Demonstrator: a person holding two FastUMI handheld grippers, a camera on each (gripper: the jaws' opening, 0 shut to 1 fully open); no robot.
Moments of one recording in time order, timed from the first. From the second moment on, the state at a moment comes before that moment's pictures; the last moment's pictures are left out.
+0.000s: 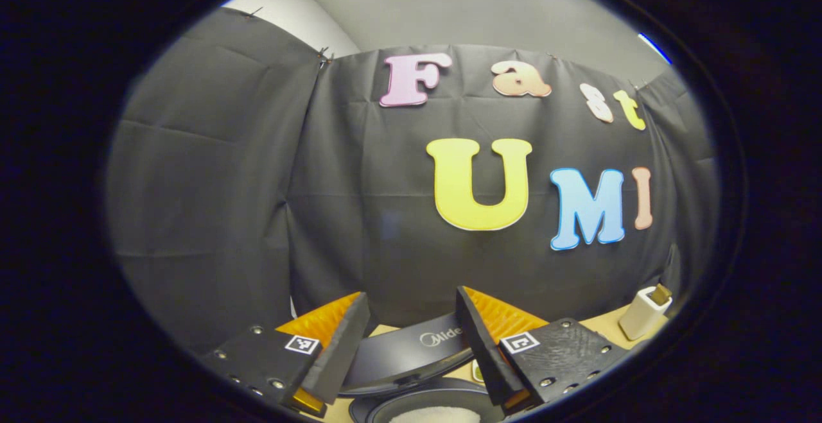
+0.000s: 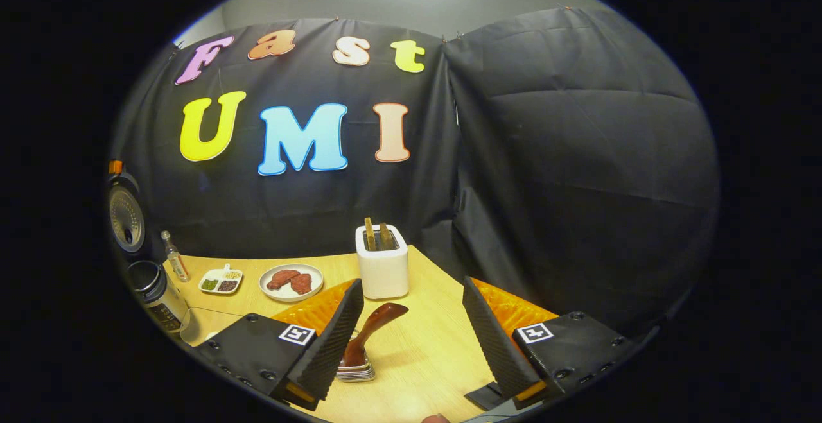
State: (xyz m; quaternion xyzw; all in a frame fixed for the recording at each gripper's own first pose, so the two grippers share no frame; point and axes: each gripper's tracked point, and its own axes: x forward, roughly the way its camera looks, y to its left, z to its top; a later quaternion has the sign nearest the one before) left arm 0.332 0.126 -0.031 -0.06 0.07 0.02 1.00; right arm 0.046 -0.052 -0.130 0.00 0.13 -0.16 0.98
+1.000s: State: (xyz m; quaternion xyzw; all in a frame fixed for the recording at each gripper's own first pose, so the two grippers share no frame) left arm 0.215 0.060 -0.077 -0.04 0.11 0.00 0.99; right arm 0.030 -0.091 -0.120 -0.01 0.13 -0.10 0.99
